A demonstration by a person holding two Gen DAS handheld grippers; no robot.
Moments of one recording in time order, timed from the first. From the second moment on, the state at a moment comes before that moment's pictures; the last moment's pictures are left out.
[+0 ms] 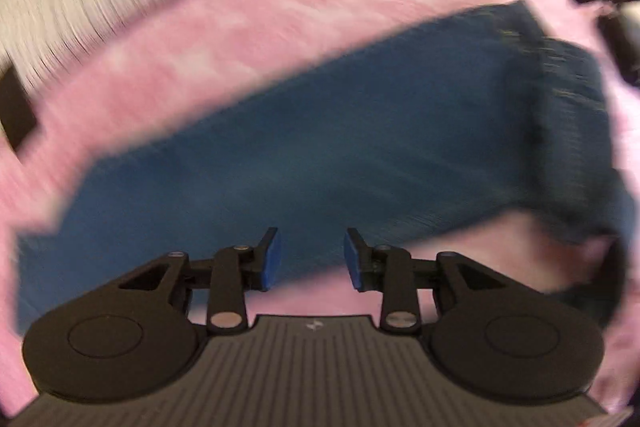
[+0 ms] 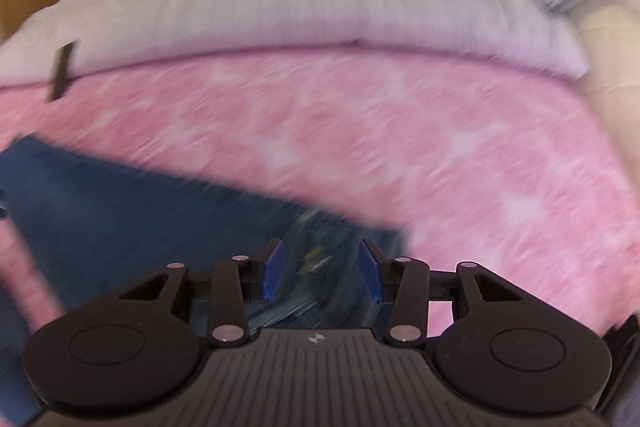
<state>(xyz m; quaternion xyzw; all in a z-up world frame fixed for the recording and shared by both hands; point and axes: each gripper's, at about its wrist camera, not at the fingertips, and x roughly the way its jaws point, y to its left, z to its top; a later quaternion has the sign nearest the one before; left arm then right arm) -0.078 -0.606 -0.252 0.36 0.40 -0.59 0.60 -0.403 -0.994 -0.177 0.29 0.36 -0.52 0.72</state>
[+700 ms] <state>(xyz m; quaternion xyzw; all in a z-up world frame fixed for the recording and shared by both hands) -0.213 -0.514 -0.271 0.16 0.53 -0.65 0.52 -0.296 -1.009 -0.255 0.25 0.56 -0.30 0.73</state>
